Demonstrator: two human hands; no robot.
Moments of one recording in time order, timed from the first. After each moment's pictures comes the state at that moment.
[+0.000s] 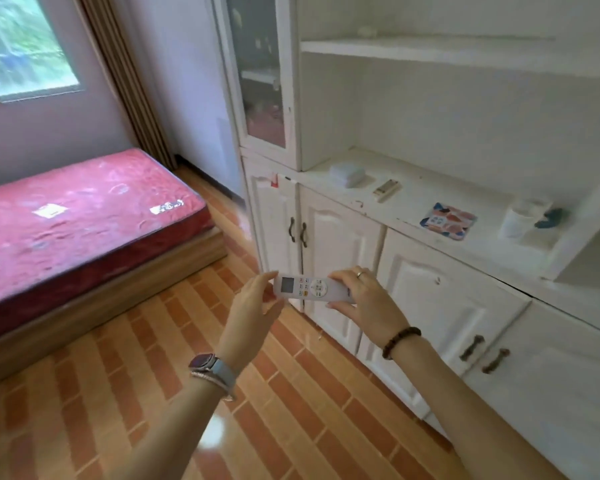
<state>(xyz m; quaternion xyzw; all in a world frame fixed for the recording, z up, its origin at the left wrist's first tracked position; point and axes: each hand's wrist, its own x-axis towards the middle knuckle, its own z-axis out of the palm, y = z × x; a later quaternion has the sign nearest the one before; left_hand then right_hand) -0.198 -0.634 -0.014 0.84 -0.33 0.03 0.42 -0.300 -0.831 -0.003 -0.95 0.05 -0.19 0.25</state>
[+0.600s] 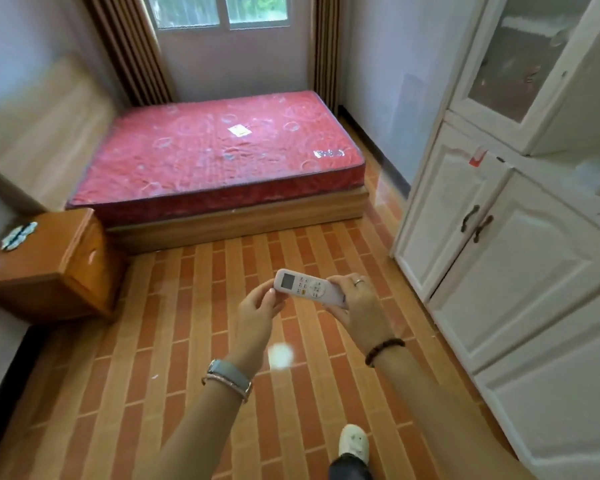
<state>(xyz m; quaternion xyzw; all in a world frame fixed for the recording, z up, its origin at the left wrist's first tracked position) -0.207 -0.323 -0.061 0.69 0.12 0.00 0.71 -0.189 -0.509 -0.070 -0.94 -0.14 -0.11 0.30</state>
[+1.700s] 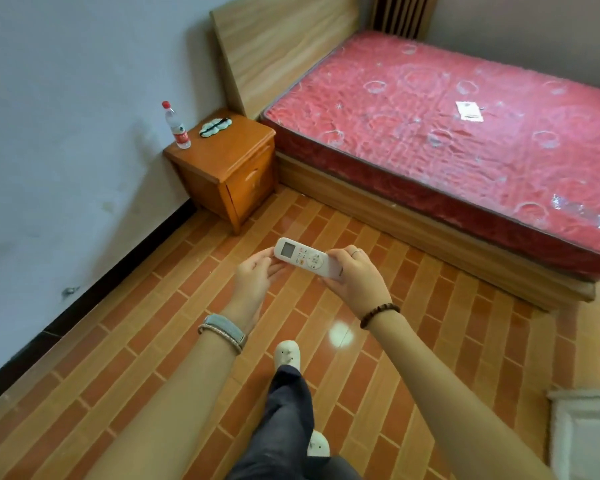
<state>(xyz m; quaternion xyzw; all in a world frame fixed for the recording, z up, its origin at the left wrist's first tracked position) 0.005 -0.075 -0.088 0.54 0.43 0.20 0.70 0.144 -0.204 -0.116 -0.84 -0.48 0.05 0.26</state>
